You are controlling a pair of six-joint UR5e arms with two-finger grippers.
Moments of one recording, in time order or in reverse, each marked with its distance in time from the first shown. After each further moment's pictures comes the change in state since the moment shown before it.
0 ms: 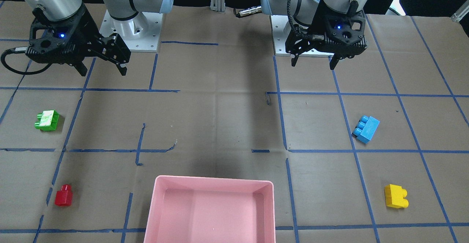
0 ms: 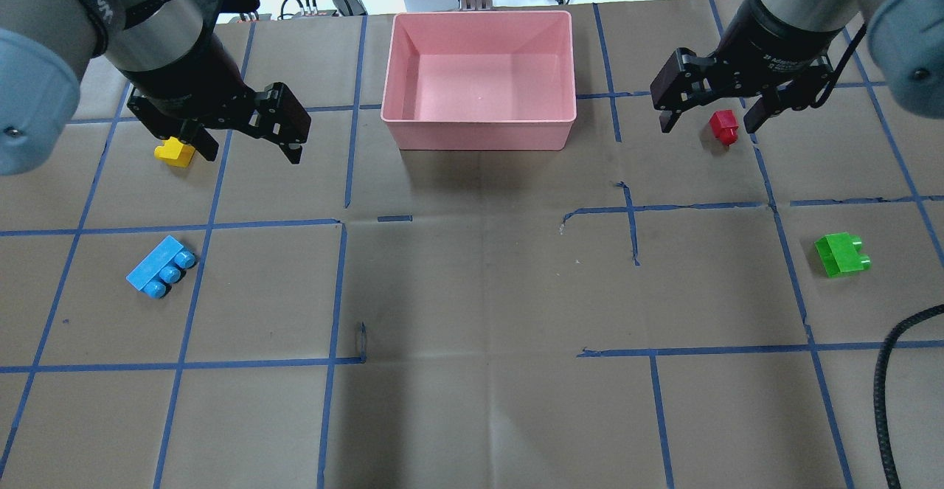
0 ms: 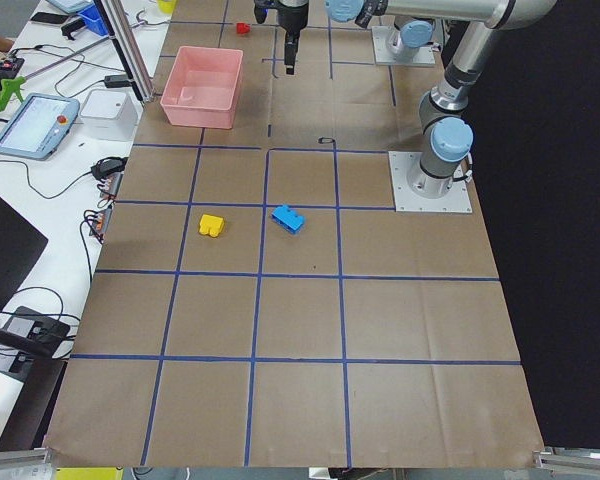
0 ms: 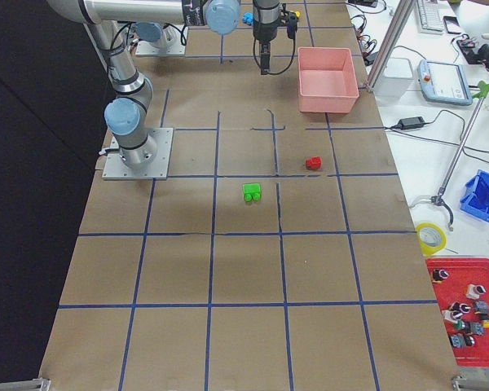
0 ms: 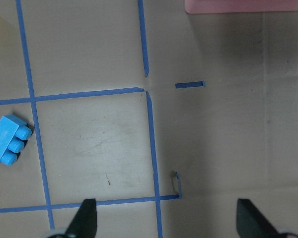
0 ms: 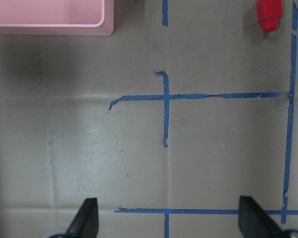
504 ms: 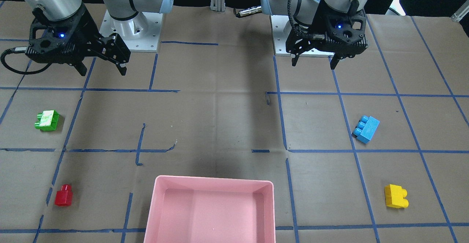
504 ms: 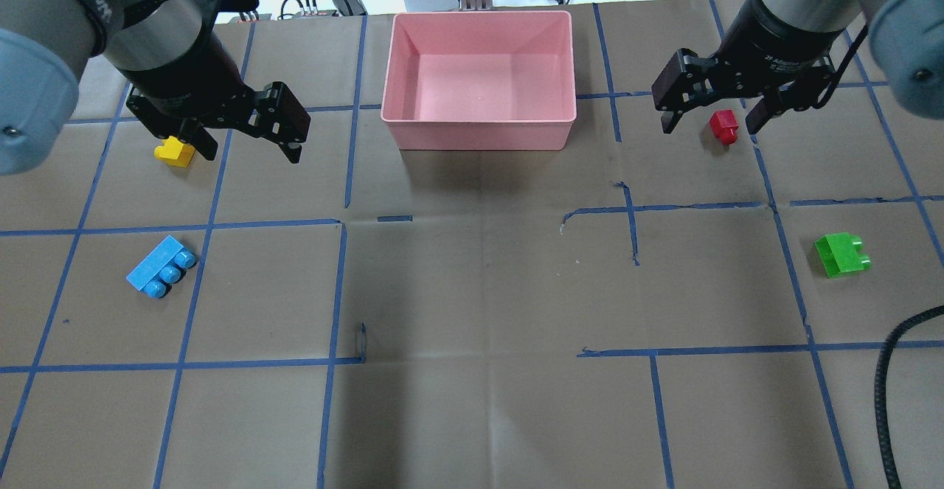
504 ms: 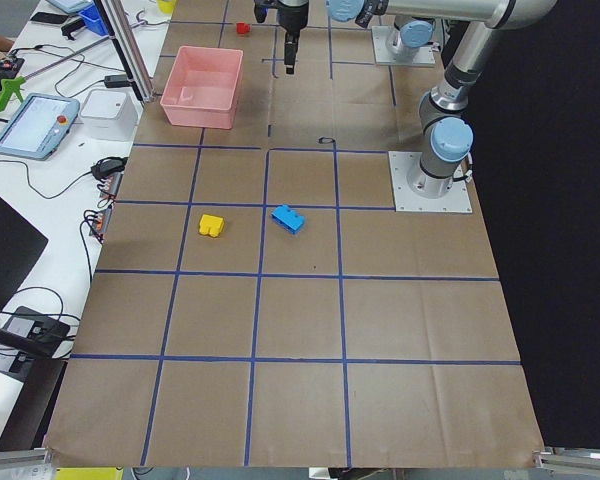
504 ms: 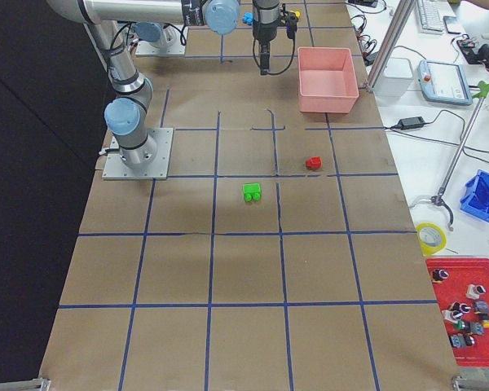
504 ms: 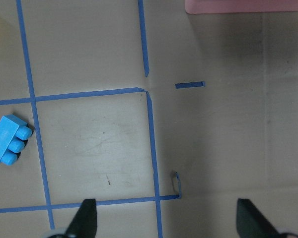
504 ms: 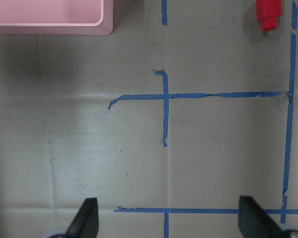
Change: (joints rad) left arm 0.001 0.000 0.003 0.000 0.002 0.000; right arm 0.000 -0.001 0.000 0.002 -0.001 0.000
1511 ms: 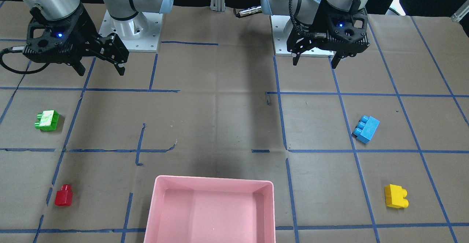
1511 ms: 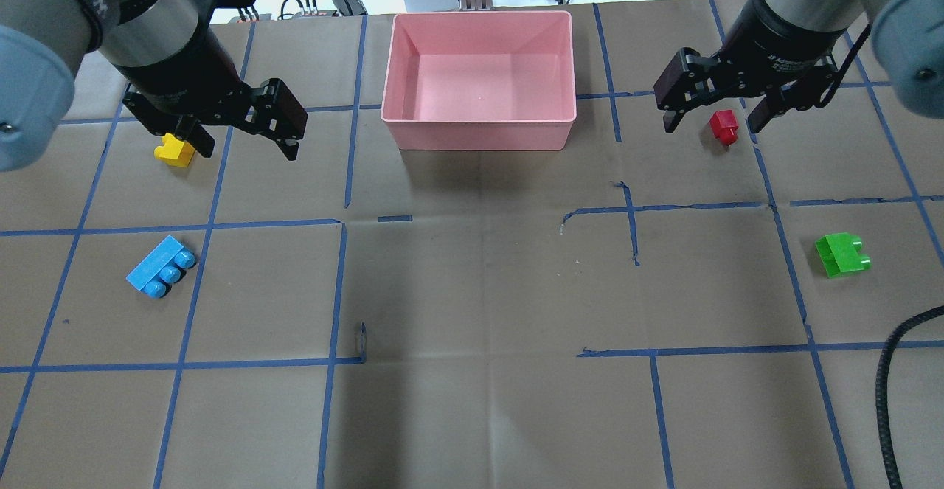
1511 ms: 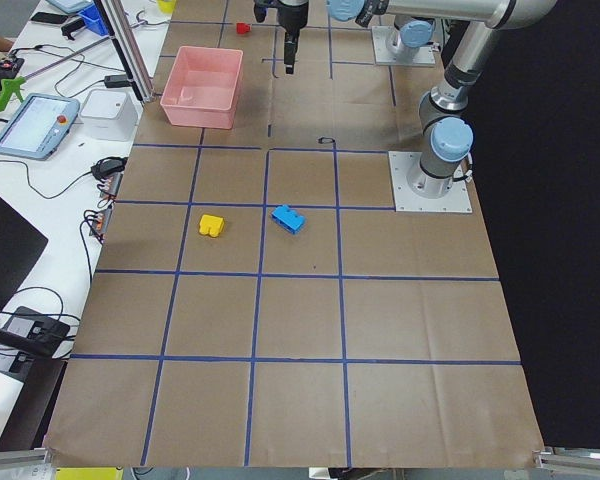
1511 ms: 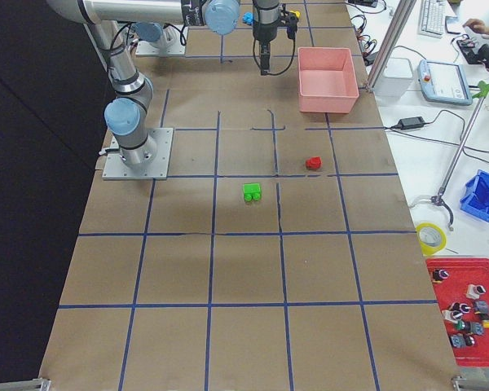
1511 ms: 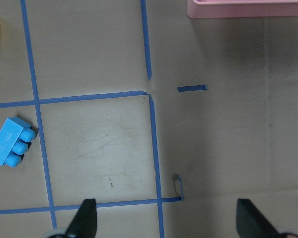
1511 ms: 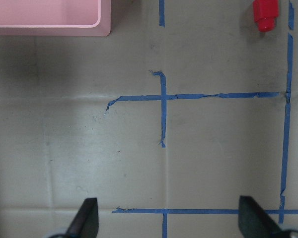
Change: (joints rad) left arm 0.008 0.009 -0.006 0.000 -0.002 0.002; right arm -0.007 -0.001 0.001 -0.002 -0.003 -0.002
